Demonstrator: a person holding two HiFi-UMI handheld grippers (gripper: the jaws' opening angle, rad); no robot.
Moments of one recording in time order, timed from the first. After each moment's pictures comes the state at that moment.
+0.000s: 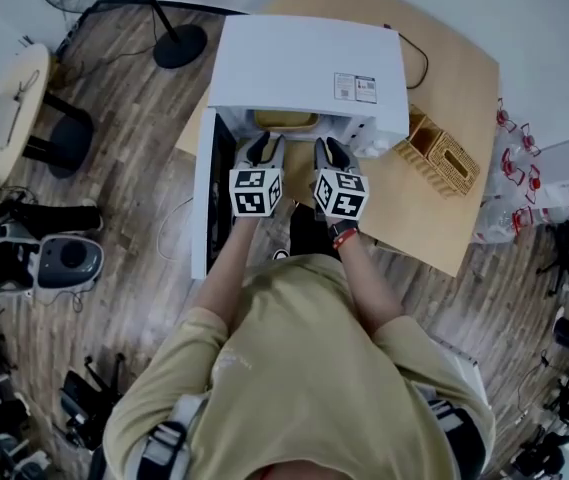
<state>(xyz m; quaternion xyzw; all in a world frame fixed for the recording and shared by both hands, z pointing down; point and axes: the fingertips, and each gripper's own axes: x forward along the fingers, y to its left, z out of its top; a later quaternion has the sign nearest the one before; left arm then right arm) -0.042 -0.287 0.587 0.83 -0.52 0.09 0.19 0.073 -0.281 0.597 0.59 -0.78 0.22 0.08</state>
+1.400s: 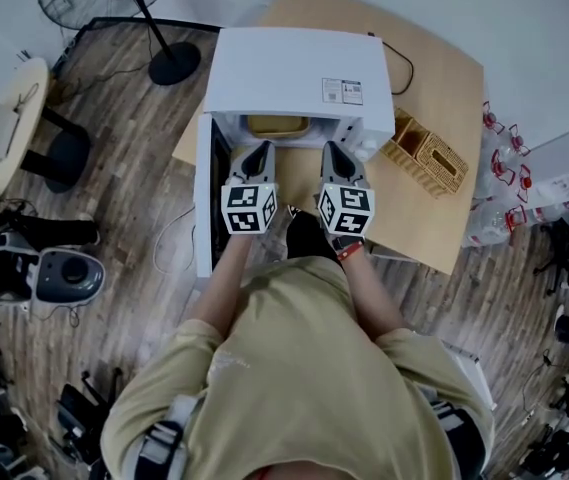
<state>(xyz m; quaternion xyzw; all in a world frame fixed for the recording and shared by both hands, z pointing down) -0.039 -0.251 0.528 0.84 -0.53 0.04 0.13 0.092 -0.244 0.517 0.61 -0.79 0.11 0.05</state>
